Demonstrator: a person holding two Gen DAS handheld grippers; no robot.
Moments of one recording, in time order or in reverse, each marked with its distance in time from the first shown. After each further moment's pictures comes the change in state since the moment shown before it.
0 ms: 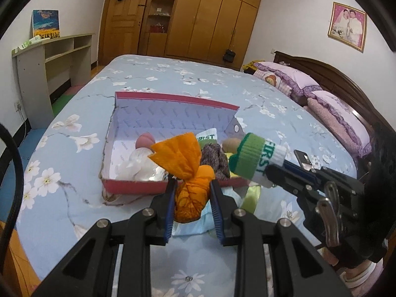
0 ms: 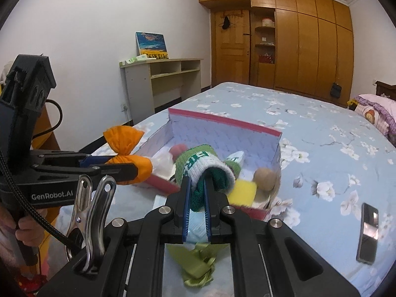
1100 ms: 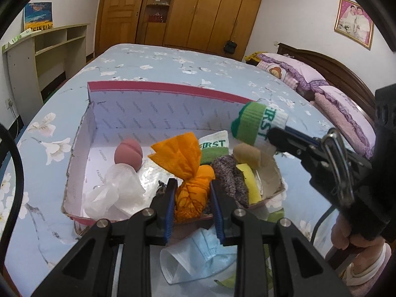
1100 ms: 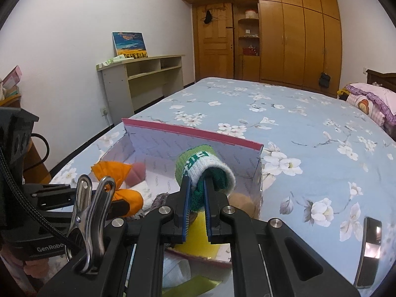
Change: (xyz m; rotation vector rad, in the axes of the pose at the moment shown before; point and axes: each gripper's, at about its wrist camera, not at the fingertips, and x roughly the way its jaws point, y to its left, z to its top) left arm 0.090 0.006 0.024 0.000 0.058 0.002; right arm 0.073 -0.056 0.035 0.066 0.026 -0.067
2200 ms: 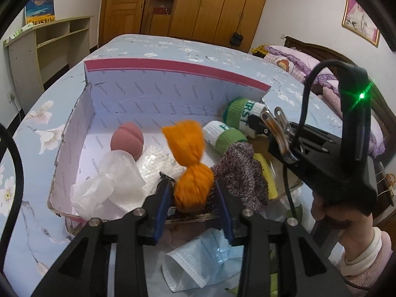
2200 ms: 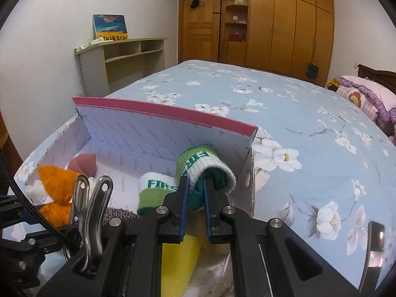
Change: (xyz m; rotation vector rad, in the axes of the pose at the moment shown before) left arm 0.029 0.005 -0.009 -0.008 0.045 0.032; right arm 0.081 -0.028 -0.006 0.000 0.089 -0.111
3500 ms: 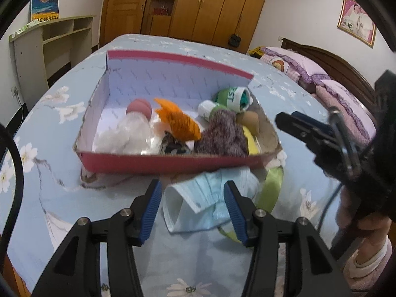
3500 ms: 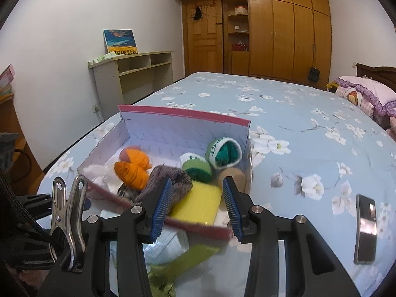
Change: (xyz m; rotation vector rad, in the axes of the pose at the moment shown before) left arm -0.051 -0.005 -0.050 -0.016 -0.001 -0.018; right arm -0.105 0.020 -0.035 0.032 -0.066 0.055
